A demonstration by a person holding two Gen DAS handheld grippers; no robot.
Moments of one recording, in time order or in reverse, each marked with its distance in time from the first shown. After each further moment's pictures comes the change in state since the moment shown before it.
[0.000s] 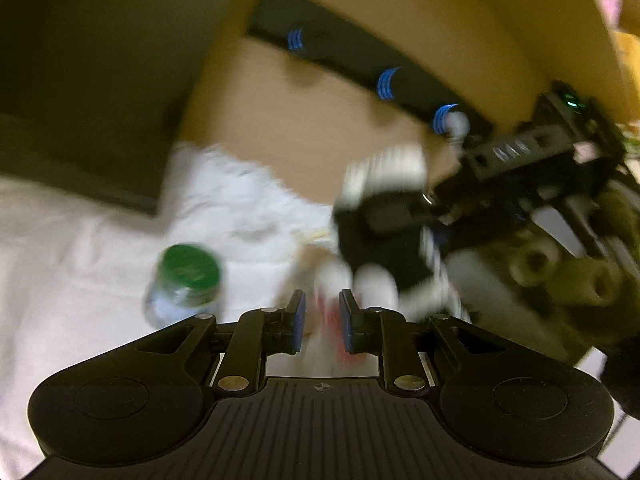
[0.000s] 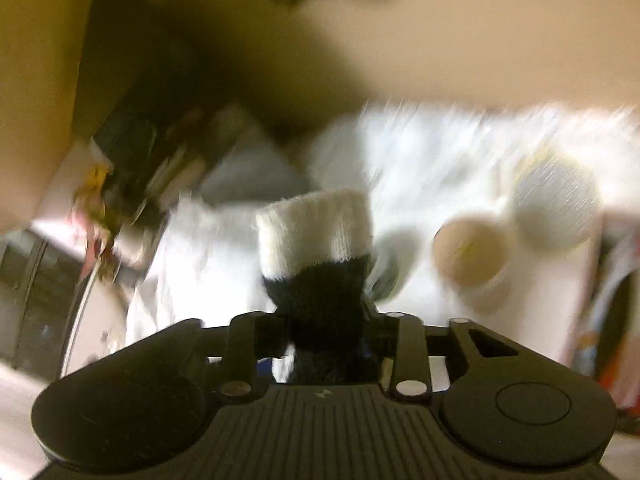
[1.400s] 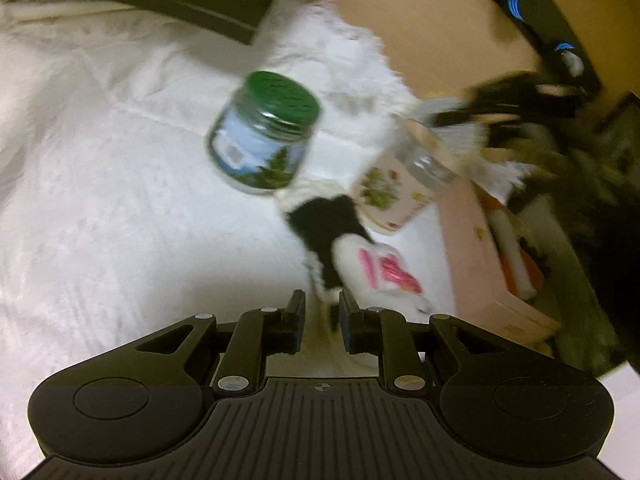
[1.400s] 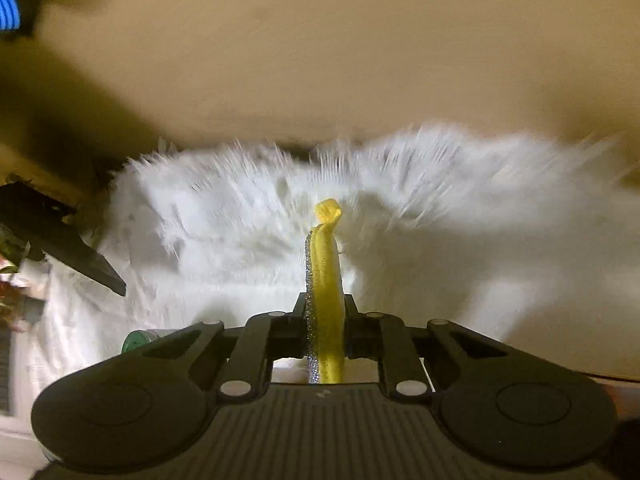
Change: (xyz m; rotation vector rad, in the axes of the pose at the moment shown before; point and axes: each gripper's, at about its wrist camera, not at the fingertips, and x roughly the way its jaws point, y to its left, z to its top) left arm 0.051 0.035 -0.058 -0.240 0.244 0.152; right arm 0.058 -0.156 0.097 0.052 0.010 -0.248
